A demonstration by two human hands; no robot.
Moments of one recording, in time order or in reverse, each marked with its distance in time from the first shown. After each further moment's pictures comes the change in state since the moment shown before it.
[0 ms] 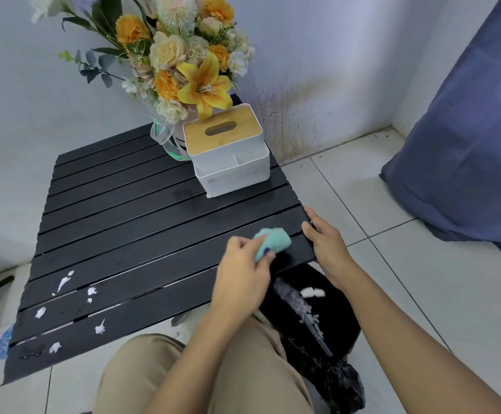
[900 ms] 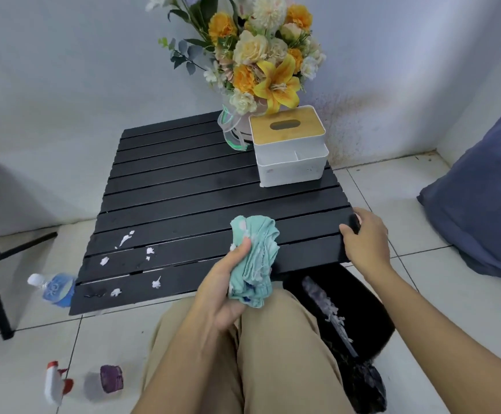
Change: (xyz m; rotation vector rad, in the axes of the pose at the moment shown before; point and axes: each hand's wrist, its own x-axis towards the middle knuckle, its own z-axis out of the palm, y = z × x) left_hand -0.057 -0.059 -0.081 -1.566 -0.246 -0.615; right_hand -0.027 -0.032 0.035 -0.763 0.287 -0.220
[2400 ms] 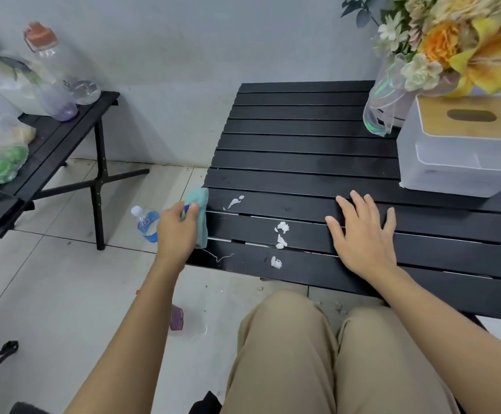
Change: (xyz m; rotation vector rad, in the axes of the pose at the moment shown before) left_hand -0.030 0.130 -0.223 0.806 1.043 0.548; right_hand -0.041 -0.115 0.176 -0.542 -0.308 -0.564
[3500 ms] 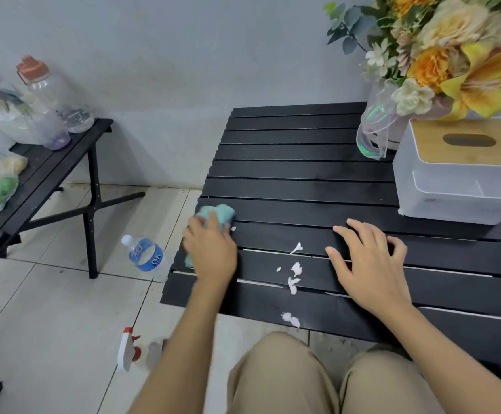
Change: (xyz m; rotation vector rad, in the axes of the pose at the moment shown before) left_hand 0.023 0.003 0.095 0.634 0.205 0.317; right_hand 0.009 0.019 0.002 -0.053 0.123 -0.079
